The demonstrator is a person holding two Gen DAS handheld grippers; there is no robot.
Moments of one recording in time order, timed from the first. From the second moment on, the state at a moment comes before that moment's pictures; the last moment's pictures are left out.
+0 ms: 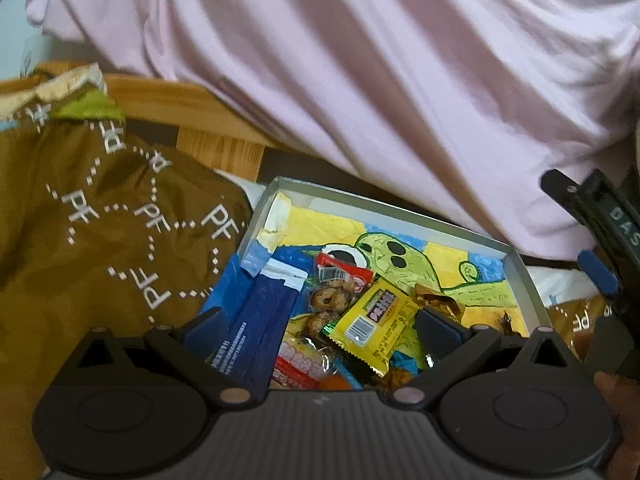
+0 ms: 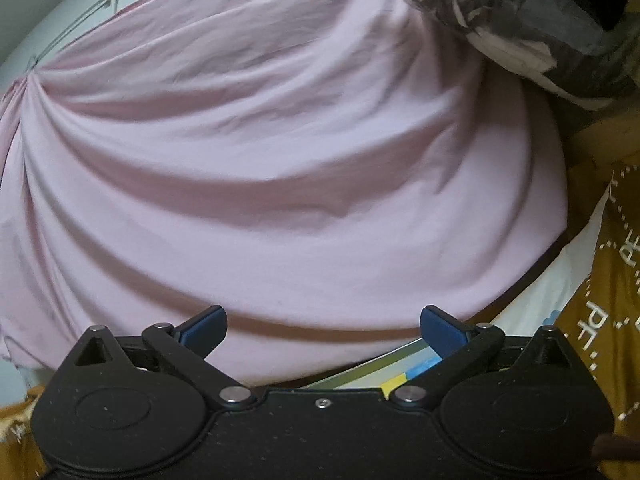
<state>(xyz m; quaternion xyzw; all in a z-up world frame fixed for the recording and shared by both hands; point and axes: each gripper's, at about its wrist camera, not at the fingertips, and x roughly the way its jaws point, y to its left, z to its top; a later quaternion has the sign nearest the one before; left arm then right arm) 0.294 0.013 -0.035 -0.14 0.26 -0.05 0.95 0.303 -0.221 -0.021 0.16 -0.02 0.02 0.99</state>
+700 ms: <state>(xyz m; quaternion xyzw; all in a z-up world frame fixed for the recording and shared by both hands) 0.194 0.010 0.007 -0.10 0.22 -0.04 0.97 0.185 -0.227 0.007 0.08 0.09 -0.02 0.99</state>
